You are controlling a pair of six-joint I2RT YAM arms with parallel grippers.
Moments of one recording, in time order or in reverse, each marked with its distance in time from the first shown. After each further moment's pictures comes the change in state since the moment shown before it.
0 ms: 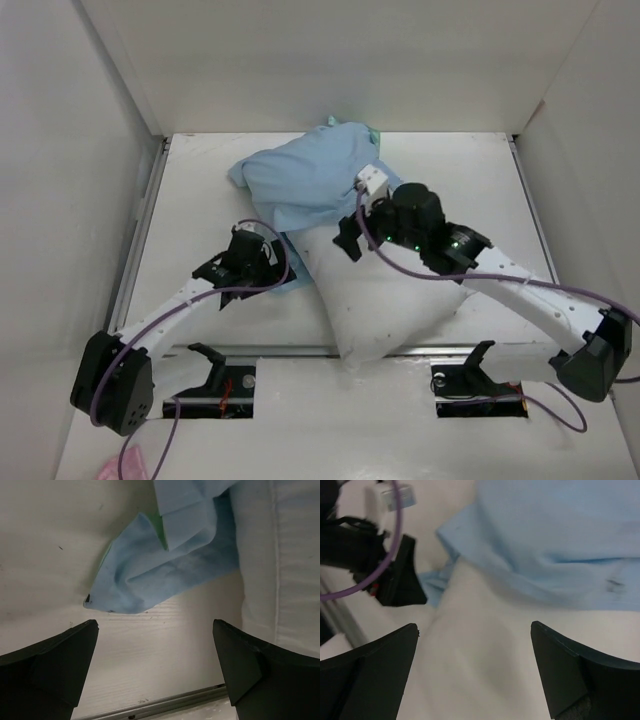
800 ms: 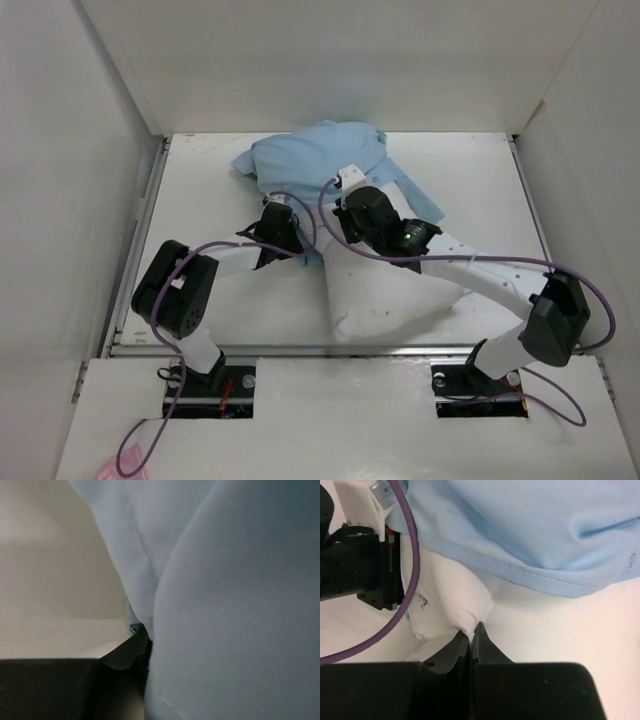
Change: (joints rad) left arm 0.000 0.557 0.153 0.461 0.004 0.077; right arm 0.160 0.290 0.091 -0.009 0.415 0.108
